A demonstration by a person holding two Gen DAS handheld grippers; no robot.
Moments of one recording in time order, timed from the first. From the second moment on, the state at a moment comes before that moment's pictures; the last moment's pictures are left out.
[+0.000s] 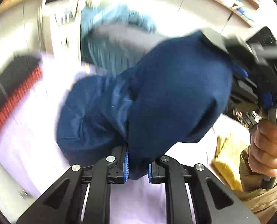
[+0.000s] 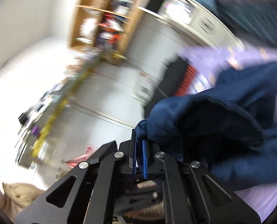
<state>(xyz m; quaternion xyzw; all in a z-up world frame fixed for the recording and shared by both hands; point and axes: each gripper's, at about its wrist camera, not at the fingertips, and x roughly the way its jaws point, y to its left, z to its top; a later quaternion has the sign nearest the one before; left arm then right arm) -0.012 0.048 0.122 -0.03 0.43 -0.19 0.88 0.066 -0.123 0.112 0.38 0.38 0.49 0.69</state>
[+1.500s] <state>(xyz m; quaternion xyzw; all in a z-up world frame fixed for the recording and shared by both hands) -0.004 0.040 0.027 0.03 0.52 -0.22 0.82 -0.005 -0.221 -0.092 0.28 0.58 0.03 0.76</state>
